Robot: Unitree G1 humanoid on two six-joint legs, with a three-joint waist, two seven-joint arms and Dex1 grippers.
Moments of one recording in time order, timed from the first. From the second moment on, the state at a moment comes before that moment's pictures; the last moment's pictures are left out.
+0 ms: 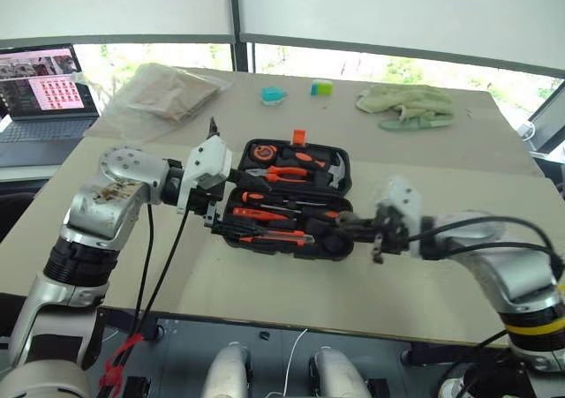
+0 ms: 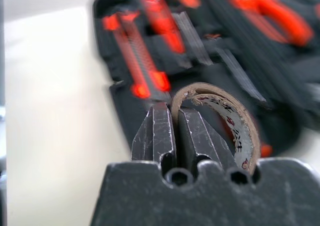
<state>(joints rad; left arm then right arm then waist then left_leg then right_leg) -0.71 0.76 -0.17 -0.07 -0.41 0.46 -1.40 -0.40 -0.79 0.18 -0.38 0.40 0.74 0.89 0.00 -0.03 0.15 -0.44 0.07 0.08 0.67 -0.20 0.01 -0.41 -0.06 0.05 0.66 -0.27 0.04</state>
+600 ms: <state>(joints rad) -0.71 0.76 -0.17 -0.06 -0.39 0.45 -1.39 -0.41 -0.74 0.26 -0.38 0.30 0.75 0.86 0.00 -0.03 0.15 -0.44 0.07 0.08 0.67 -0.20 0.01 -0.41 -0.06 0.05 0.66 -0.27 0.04</state>
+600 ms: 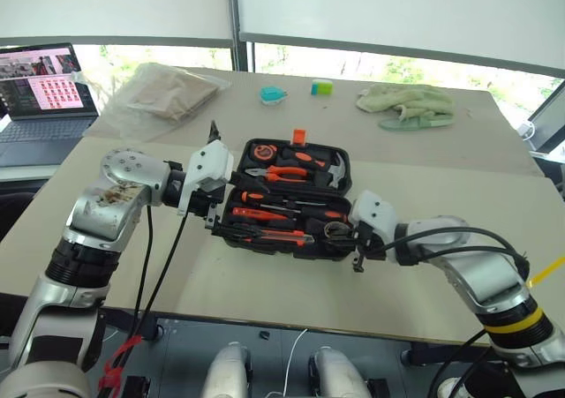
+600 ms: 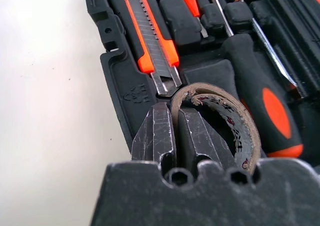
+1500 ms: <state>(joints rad) -0.70 0.74 -0.13 0.32 -0.23 0.37 -1.15 -0.36 -0.84 -0.09 -0.32 0.48 1.00 0.80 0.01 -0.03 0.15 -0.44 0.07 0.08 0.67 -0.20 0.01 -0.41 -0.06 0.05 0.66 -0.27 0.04</state>
